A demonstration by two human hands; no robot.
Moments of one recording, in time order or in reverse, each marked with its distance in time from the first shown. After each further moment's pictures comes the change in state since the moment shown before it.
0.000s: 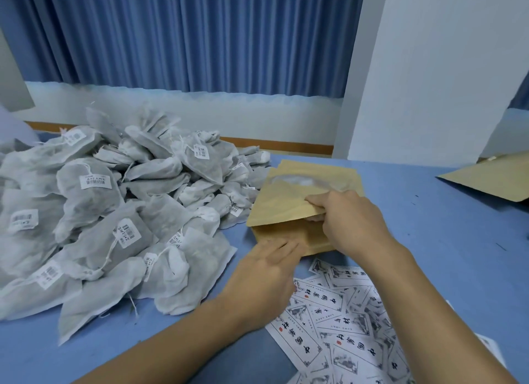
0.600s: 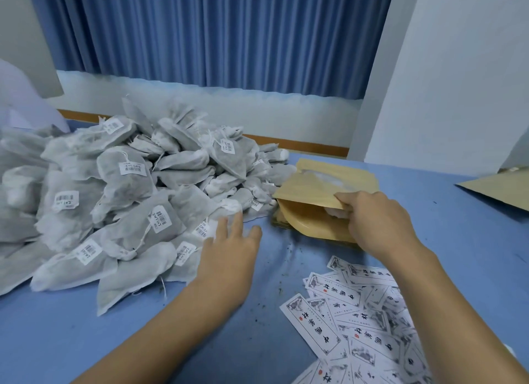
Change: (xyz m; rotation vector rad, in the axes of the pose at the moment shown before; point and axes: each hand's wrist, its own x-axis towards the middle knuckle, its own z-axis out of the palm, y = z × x) left_hand -0.031 -0.029 -0.051 0.270 -0.346 -0.613; right_hand -0.004 -0.001 -0.007 -0.083 -0.018 0.084
